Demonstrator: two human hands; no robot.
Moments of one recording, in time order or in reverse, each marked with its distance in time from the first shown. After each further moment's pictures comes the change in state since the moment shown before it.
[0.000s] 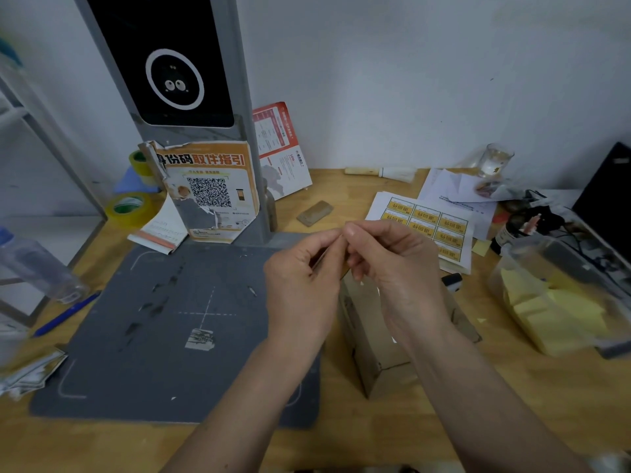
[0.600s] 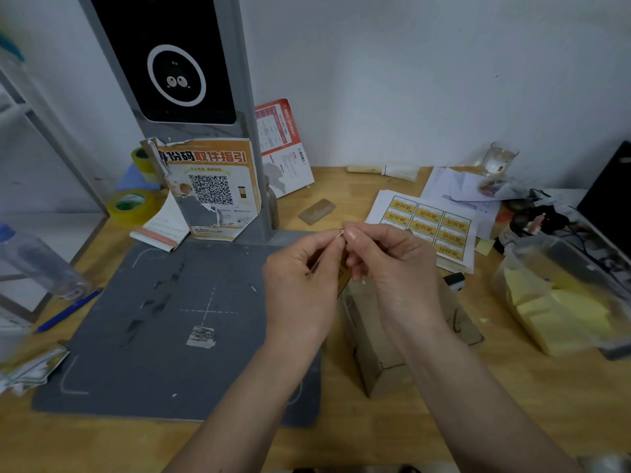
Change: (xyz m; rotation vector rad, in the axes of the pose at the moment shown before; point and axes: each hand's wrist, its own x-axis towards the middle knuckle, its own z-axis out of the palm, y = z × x) left_hand 0.000 -0.001 -0.002 0.042 0.013 -0.028; right_hand 0.000 0.008 0.002 0.005 0.024 -0.008
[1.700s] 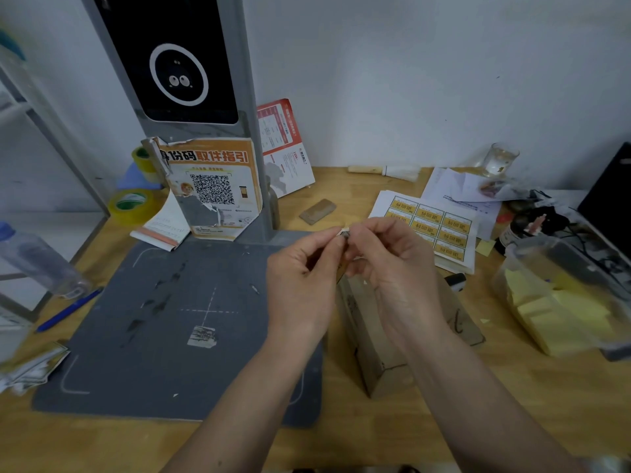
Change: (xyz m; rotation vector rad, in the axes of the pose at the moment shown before) left_hand 0.003 -0.003 0.000 -0.164 0.001 -0.109; right_hand 0.000 0.000 0.003 0.051 0.002 0.036
